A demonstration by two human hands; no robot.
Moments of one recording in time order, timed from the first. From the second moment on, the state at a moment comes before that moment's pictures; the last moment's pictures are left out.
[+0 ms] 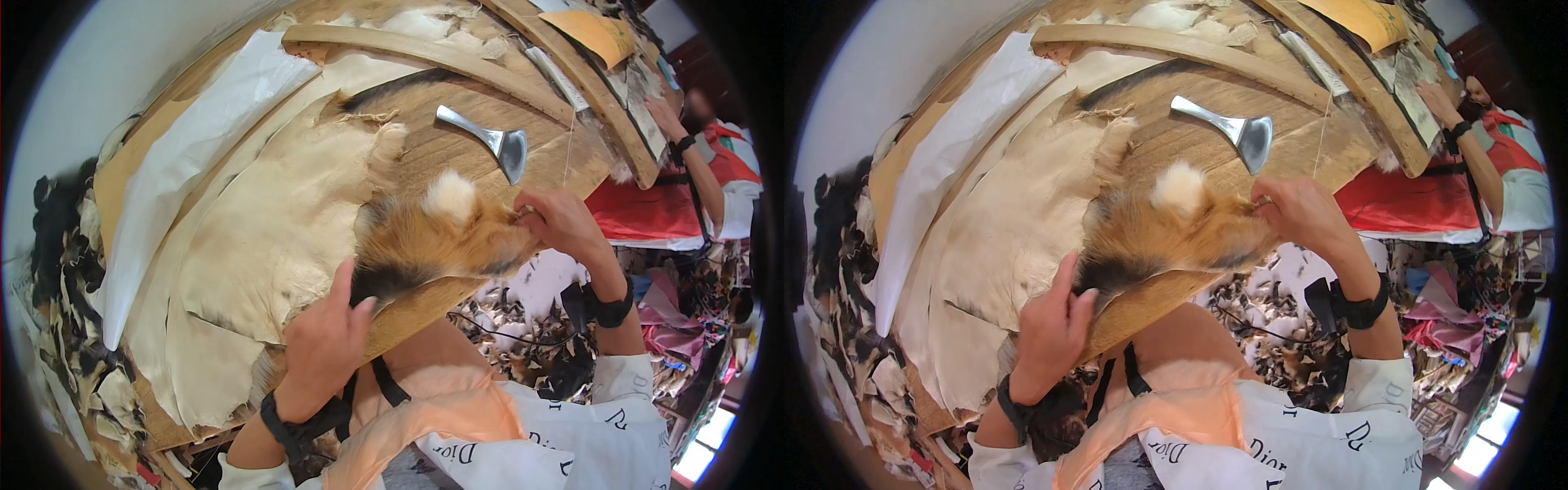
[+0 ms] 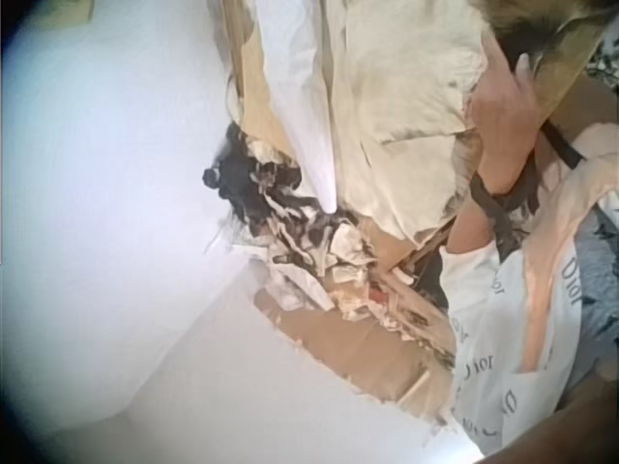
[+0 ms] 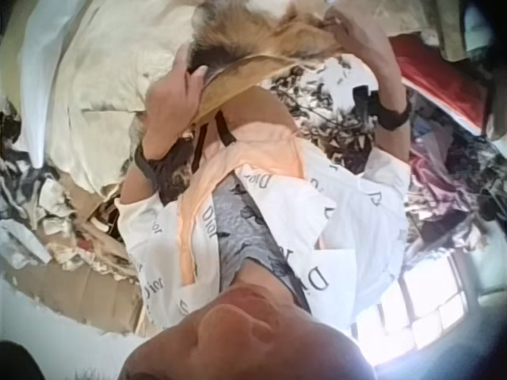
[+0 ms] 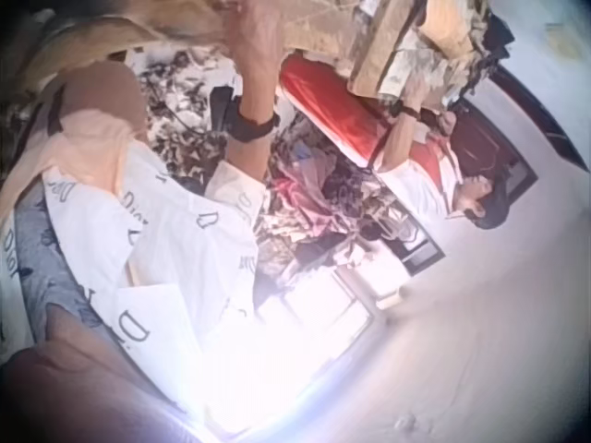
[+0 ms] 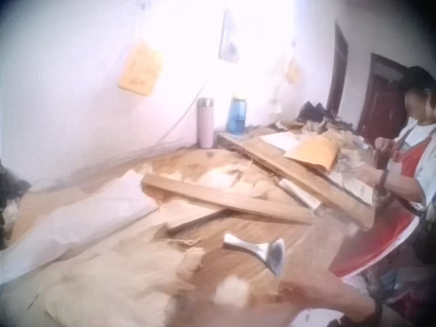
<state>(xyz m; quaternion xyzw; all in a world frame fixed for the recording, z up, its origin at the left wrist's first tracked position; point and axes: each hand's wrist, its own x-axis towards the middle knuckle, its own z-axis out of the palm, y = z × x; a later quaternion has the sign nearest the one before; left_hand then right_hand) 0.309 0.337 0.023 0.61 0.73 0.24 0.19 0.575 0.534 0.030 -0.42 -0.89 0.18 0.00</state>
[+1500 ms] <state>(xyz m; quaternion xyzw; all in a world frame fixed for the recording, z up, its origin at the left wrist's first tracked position) 0.102 0.218 0.037 0.62 0.73 0.28 0.09 0.291 0.362 0.045 -0.25 -0.75 0.57 0.21</state>
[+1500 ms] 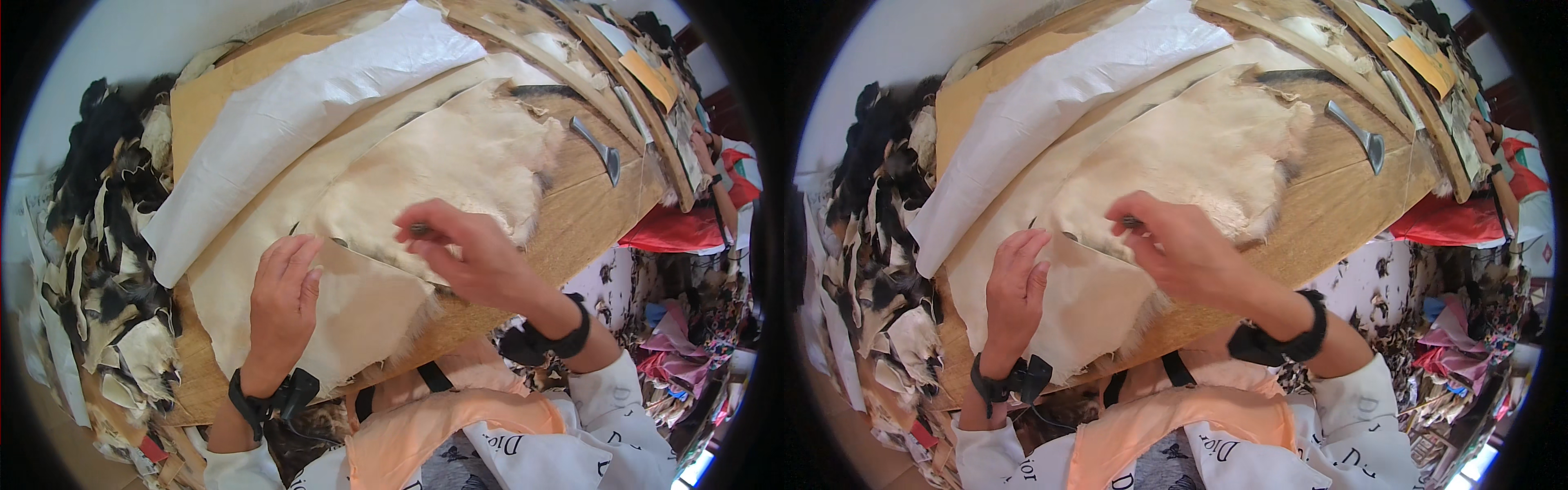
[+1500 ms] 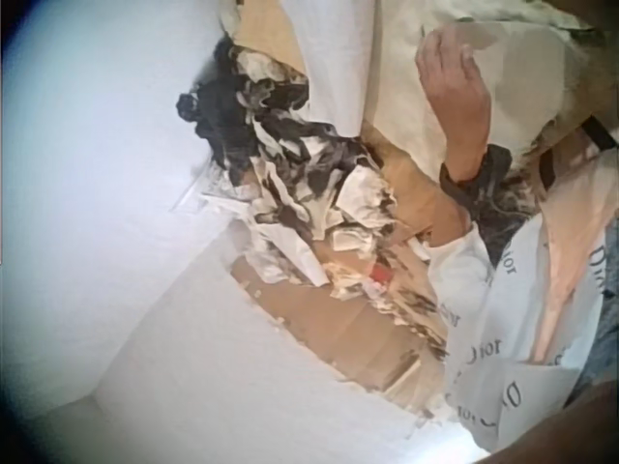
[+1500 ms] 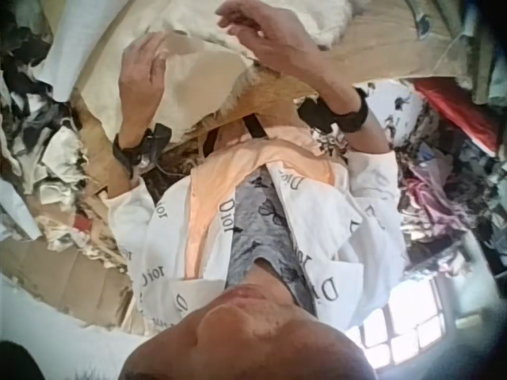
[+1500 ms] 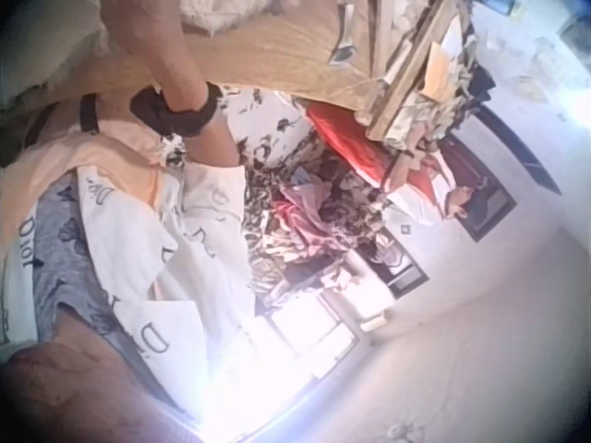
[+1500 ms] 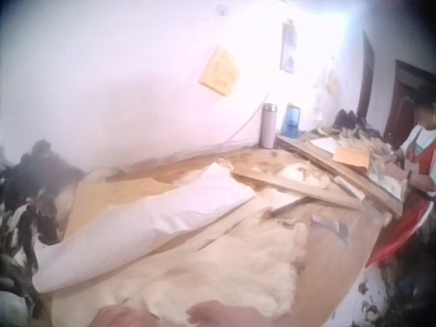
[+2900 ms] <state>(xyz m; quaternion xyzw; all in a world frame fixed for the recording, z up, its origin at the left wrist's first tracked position) 0.107 0.208 0.024 0.74 0.65 0.04 0.16 0.343 0.357 0.058 -0.20 -0.91 0.37 0.03</state>
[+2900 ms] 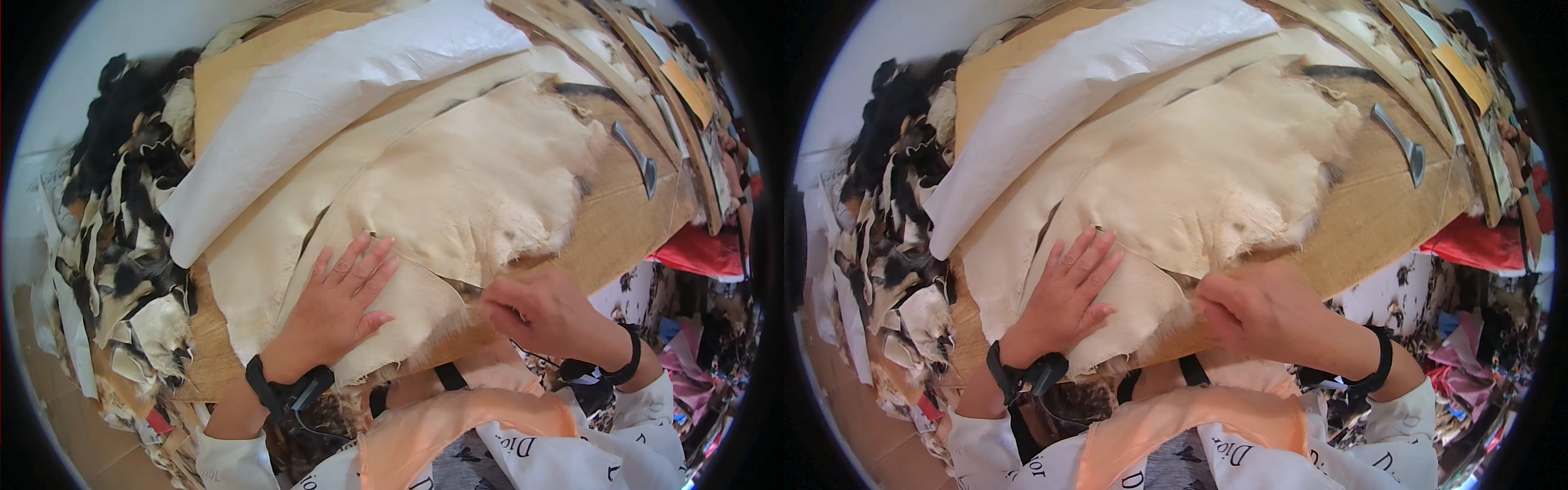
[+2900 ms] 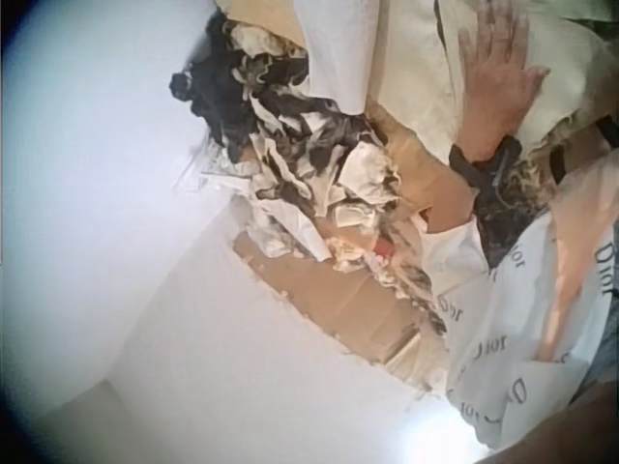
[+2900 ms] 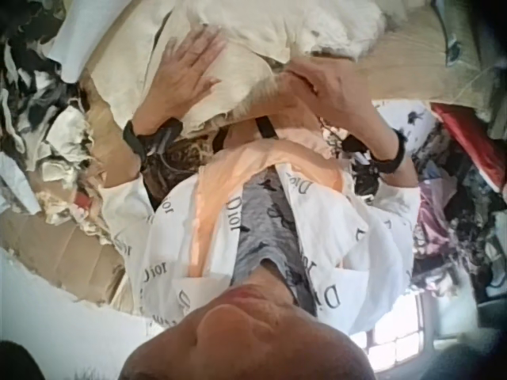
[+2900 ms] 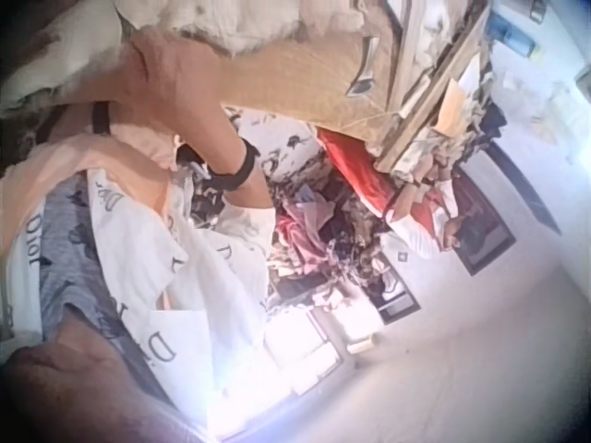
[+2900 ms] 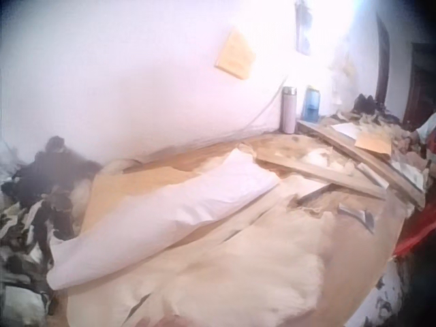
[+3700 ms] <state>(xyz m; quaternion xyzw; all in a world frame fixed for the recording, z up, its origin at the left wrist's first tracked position) 0.114 0.259 0.060 0.70 0.70 0.09 0.15 0.330 0.381 0.017 -0.10 -0.96 0.24 0.14</state>
